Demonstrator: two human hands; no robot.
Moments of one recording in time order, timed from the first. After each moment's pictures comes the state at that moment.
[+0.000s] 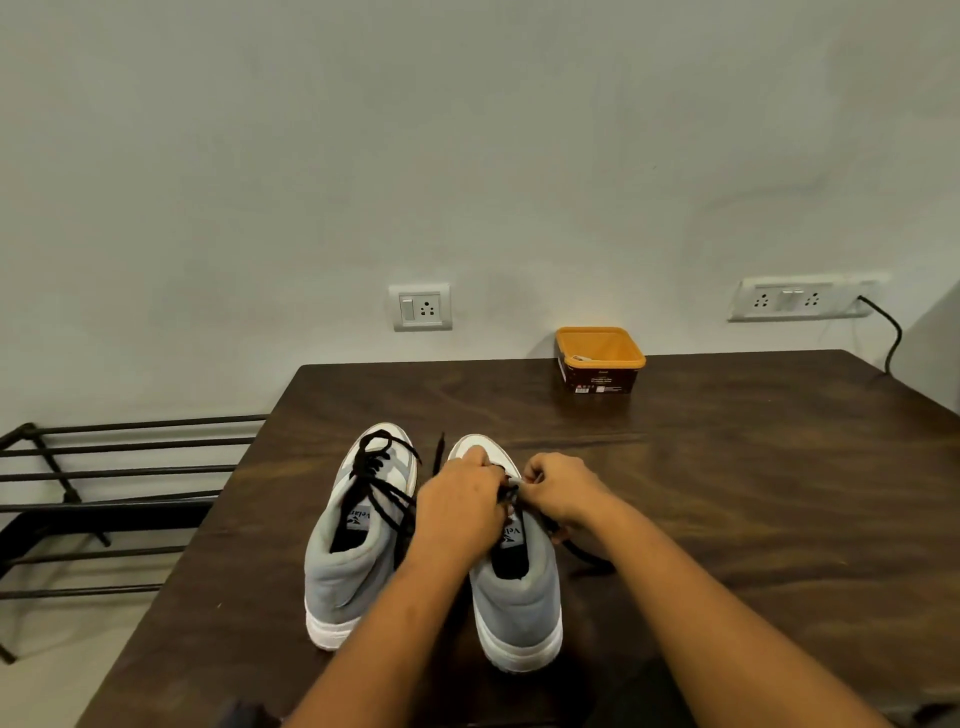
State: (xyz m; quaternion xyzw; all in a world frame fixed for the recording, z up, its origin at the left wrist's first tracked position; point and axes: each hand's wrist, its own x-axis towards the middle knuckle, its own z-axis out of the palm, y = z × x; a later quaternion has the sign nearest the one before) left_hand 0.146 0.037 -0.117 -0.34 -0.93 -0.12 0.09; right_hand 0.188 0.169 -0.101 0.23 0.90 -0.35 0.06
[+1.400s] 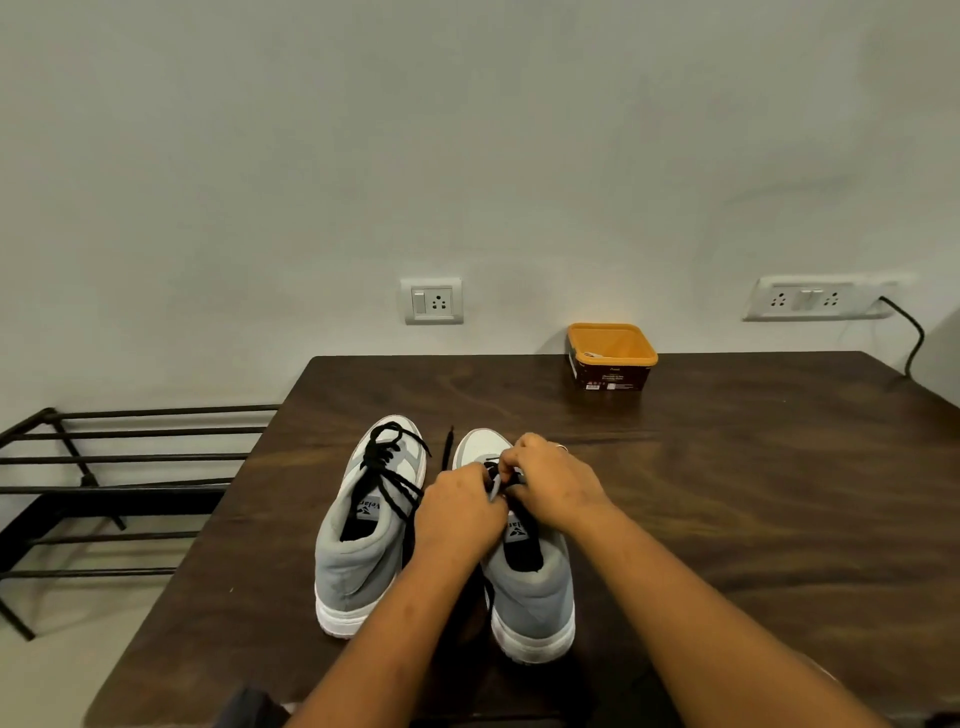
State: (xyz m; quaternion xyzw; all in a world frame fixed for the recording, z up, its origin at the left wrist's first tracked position) left_hand 0.153 0.031 -0.126 -0.18 -0.95 -0.26 -0.01; right_hand 0.178 0.157 -0.113 0.06 0.99 -0.16 -0.03
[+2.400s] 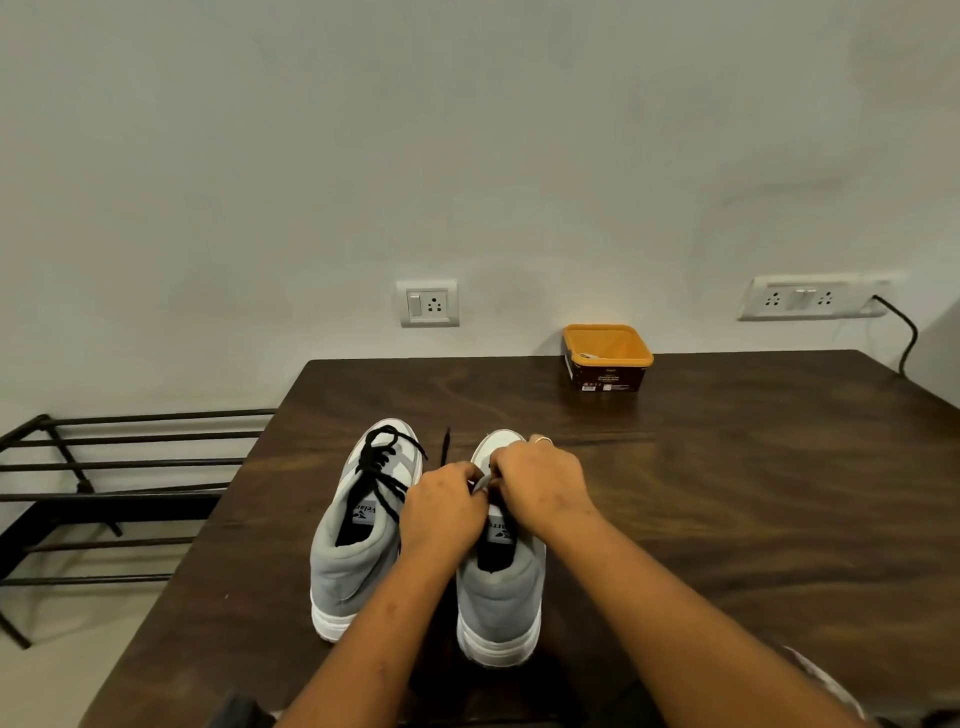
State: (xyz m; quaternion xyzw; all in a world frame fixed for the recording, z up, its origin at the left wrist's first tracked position) left_hand 0.146 0.024 -0.125 -0.18 -0.94 -0.29 0.01; right_hand 0.181 0.135 -0.098 0.08 0.99 -0.03 -0.08
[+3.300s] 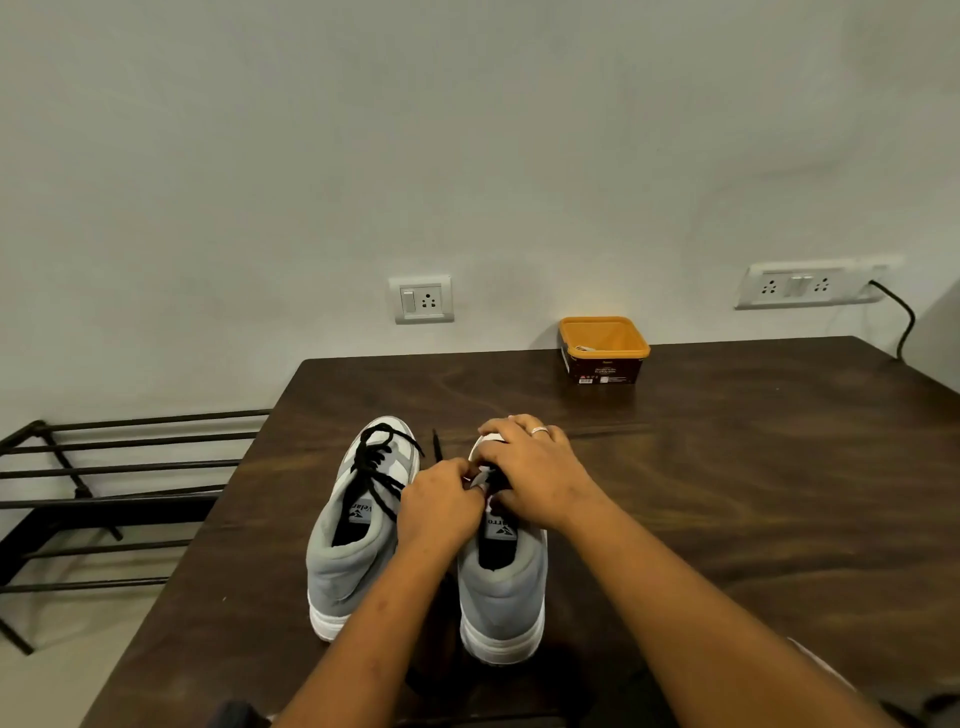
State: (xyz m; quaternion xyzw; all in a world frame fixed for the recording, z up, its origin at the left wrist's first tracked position) left_hand 0.147 0.025 -0.119 -0.16 -0.94 -0.30 -0.04; right_hand 0.180 0.152 -0.107 -0.03 1.00 -0.05 -0.08
